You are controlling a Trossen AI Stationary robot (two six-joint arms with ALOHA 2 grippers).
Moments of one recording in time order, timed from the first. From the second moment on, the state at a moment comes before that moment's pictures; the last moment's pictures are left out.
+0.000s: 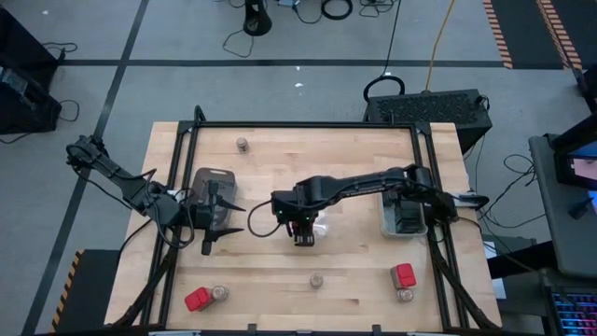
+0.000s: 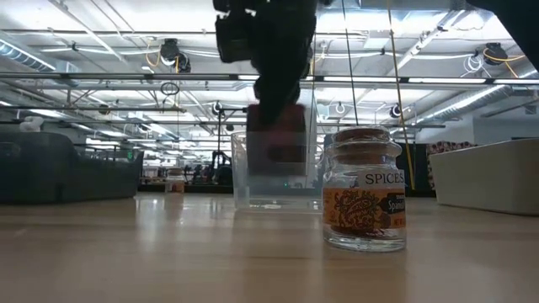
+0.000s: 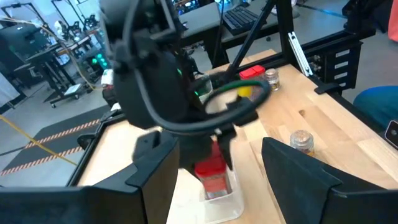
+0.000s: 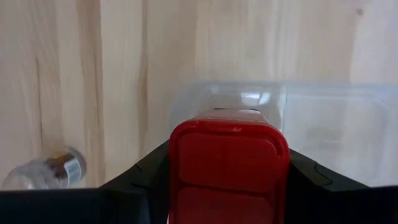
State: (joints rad) left arm -0.58 0.81 0.67 -0.11 -0.53 0.19; right arm 0.07 2.16 1.93 -1.07 -0.11 0.09
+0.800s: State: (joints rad) left arm -0.58 0.81 0.67 -0.11 -0.53 0.19; right arm 0.07 2.16 1.80 -0.92 -0.19 0.12
